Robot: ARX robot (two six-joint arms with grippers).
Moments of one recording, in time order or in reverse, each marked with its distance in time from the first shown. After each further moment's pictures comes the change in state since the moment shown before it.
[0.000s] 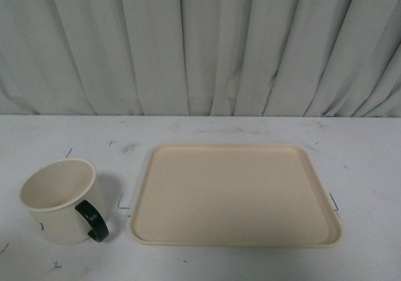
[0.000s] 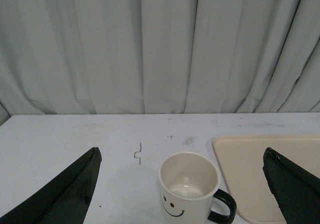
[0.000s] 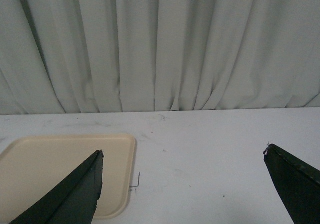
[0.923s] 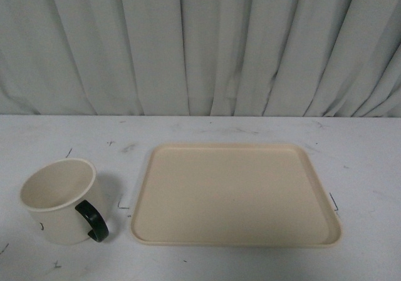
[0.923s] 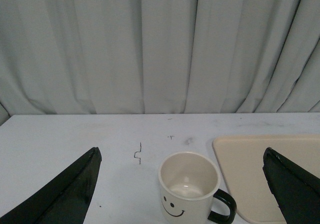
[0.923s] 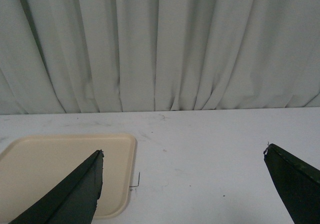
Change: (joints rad) left arm 0.000 0.000 0.000 0.000 0.000 0.000; right arm 0.000 0.000 0.000 0.000 0.000 0.000
